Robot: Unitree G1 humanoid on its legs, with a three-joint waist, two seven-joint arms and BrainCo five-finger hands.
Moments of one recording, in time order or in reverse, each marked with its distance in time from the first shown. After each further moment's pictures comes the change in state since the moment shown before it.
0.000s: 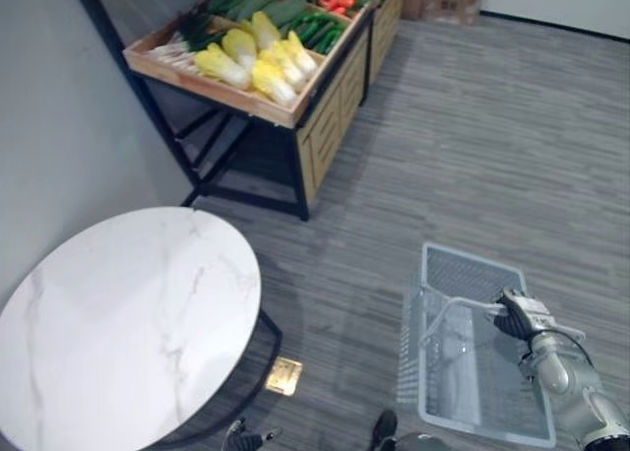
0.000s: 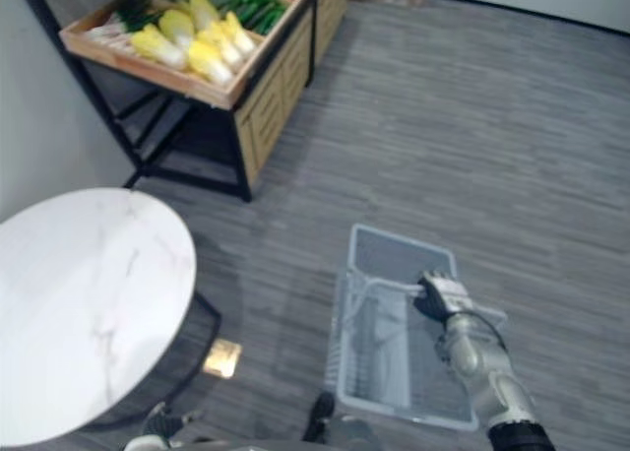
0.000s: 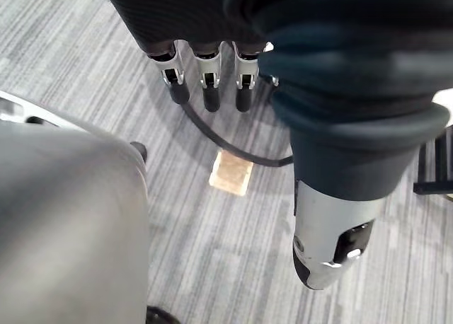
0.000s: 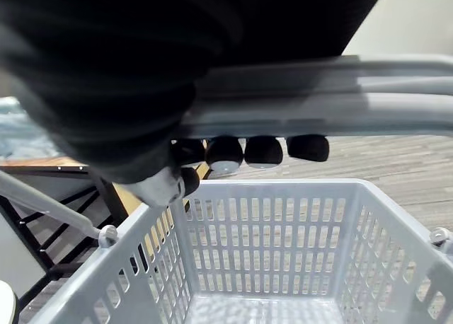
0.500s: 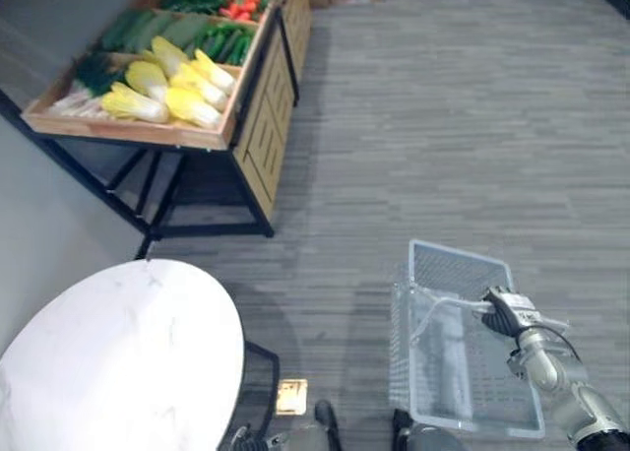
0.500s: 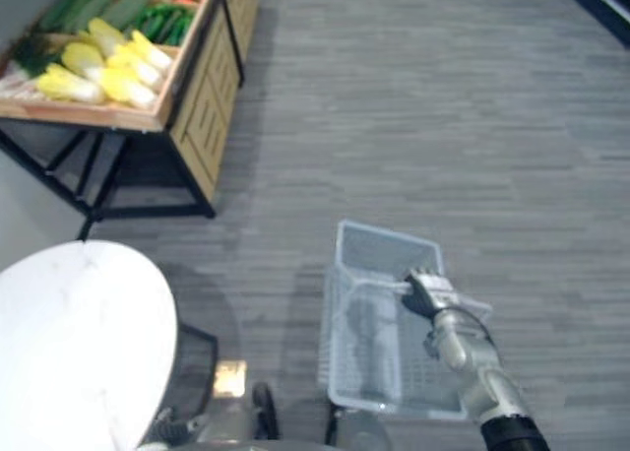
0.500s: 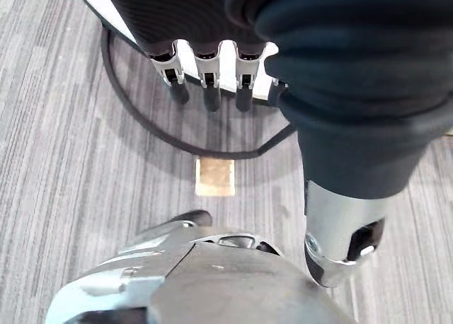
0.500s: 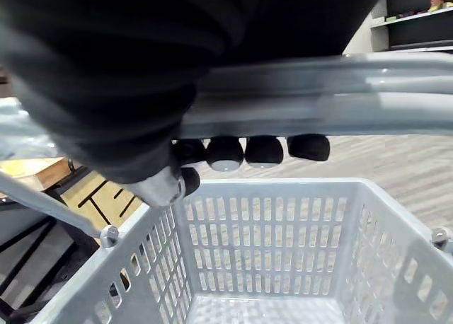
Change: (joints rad) left arm 0.037 -0.027 -0.037 -0.024 -0.005 -0.008 0.006; right arm -0.041 -0.001 0.072 0.021 0.002 -0.004 -0.008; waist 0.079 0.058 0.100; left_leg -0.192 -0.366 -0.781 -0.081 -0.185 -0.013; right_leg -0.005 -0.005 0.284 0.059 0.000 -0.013
